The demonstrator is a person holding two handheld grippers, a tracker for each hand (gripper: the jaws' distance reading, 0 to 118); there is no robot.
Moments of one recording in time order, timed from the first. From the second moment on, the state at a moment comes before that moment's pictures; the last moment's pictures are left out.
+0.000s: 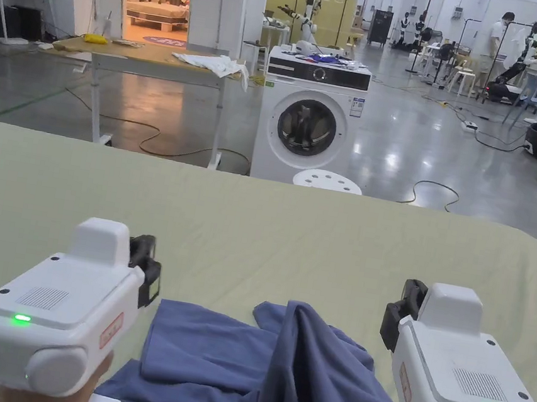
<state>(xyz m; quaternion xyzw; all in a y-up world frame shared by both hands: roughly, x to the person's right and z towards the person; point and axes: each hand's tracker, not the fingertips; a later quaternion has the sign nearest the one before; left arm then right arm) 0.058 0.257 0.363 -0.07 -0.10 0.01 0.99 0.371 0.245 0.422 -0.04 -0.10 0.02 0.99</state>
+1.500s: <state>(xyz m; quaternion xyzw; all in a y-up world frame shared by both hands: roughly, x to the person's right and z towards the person) 0.034 0.140 0.322 -0.44 -0.11 -0.03 0.89 0.417 0.189 0.446 -0.14 -0.12 0.02 0.98</state>
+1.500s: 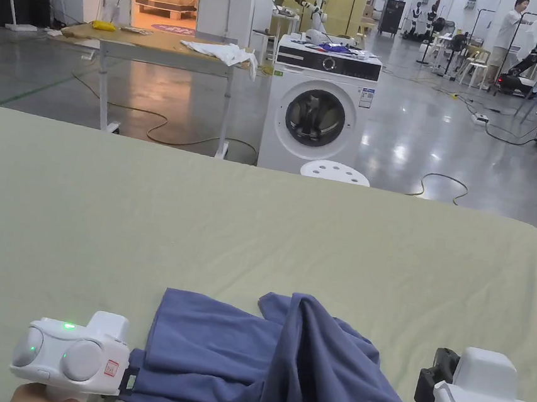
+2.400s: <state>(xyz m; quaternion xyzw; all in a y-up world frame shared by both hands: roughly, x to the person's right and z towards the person) -0.005 0.167 0.345 -0.36 -0.16 0.05 0.92 0.438 0.096 0.400 -0.39 -0.05 -0.02 0.92</state>
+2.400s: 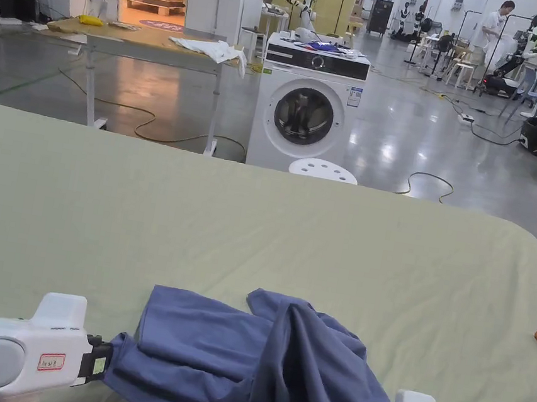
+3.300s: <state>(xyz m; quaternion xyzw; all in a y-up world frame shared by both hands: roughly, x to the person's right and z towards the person) -0.051 0.400 0.293 -0.11 -0.08 0.03 0.99 0.478 0.364 0.363 -0.12 -0.10 0.01 0.99</state>
